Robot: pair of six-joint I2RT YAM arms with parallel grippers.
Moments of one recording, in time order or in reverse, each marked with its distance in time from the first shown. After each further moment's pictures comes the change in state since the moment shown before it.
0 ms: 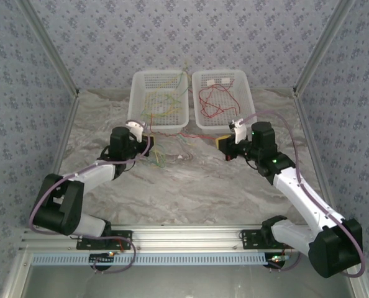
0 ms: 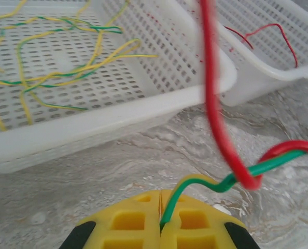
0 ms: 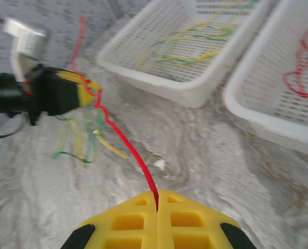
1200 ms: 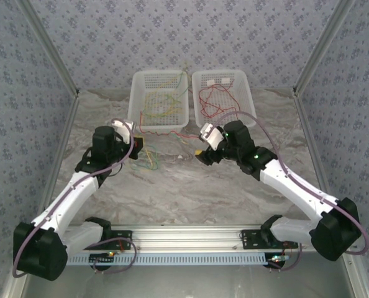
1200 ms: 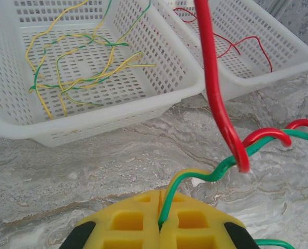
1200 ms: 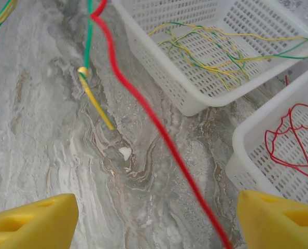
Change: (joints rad) left arm 0.012 -0.373 0.085 -0.495 0.023 0.056; right arm 0.291 0.143 0.145 -0.087 0.288 -0.526
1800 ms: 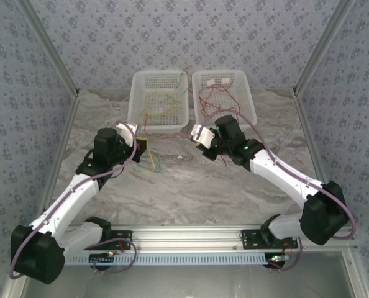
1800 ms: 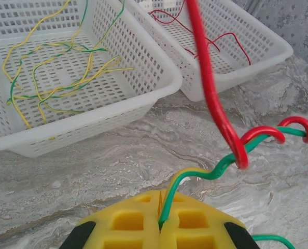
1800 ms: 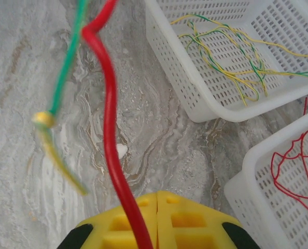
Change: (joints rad) left arm -0.038 -0.026 -0.013 0.016 -0.001 0.027; right arm -0.031 0.136 0.079 -0.010 -0.066 -0.157
